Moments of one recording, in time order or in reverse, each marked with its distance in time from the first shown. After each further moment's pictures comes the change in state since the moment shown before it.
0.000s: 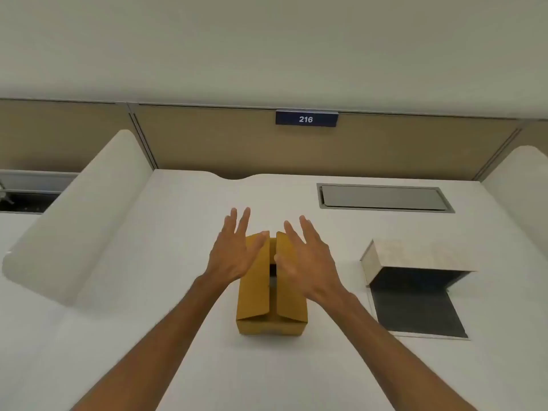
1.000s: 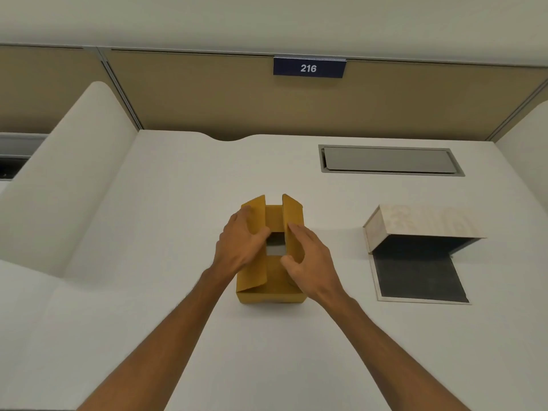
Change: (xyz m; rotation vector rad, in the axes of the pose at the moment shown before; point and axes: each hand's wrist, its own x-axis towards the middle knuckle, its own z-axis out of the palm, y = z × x) left_hand -0.008 -0.019 0.049 -0.170 -0.094 -0.220; right_hand -0.039 0.017 0.038 0.386 -0.122 0.246
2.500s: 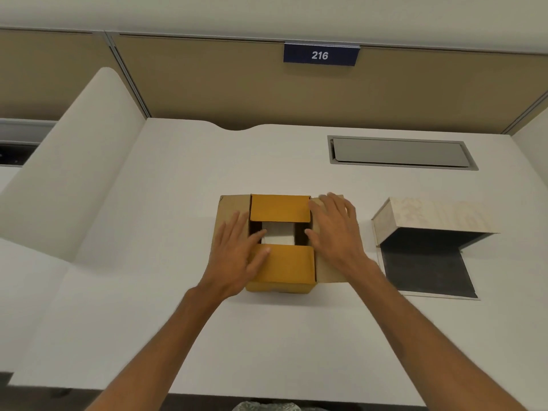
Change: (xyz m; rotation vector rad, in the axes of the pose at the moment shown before) left_hand -0.046 -0.053 -0.007 0.298 -0.005 0.437; right_hand 0.047 0.023 -0.026 -0.772 0.205 -0.328
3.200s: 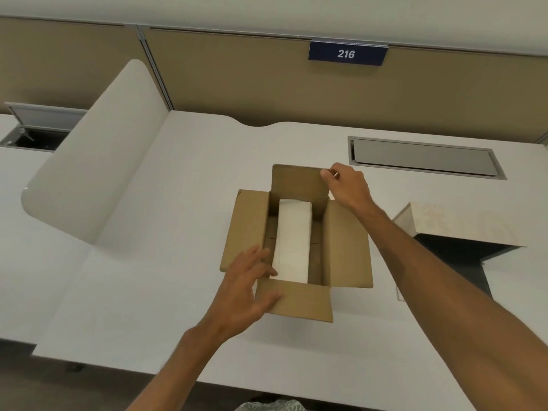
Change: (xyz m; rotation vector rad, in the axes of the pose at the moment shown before) left_hand -0.073 0.020 -0.002 -0.376 -0.009 -0.086; right_hand 0.098 0.010 -0.016 0.533 -0.097 0.289
